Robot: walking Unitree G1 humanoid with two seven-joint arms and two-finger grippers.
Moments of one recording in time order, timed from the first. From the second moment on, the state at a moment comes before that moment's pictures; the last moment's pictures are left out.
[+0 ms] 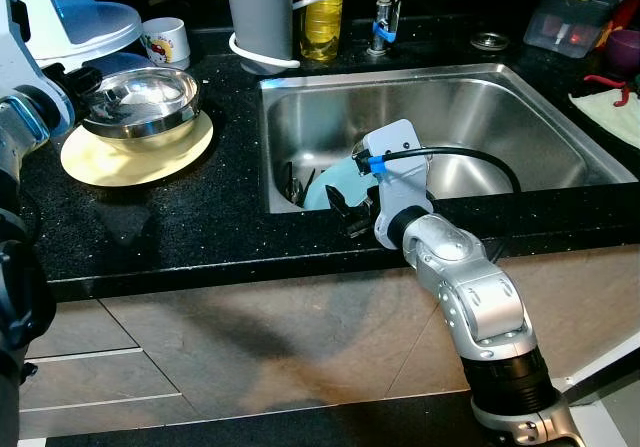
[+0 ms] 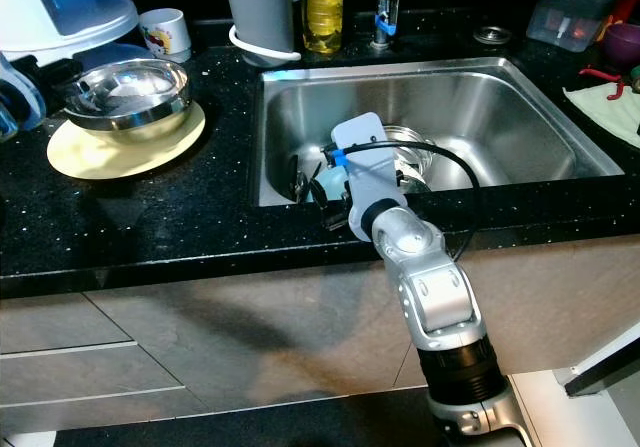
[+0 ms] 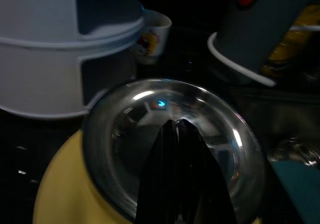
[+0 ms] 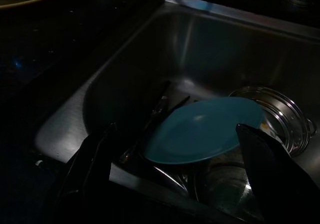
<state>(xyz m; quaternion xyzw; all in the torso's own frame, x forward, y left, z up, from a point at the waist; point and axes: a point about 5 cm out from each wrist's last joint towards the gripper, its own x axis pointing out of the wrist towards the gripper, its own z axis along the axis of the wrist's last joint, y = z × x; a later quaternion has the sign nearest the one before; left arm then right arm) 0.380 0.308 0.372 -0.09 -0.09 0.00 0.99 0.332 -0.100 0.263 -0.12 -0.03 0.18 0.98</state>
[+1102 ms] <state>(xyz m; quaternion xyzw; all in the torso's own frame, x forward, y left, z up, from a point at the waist) 0.396 0.296 0.346 0.01 -0.03 0.11 0.99 0.332 -0.102 0.264 -0.10 -0.03 0.17 0.98</state>
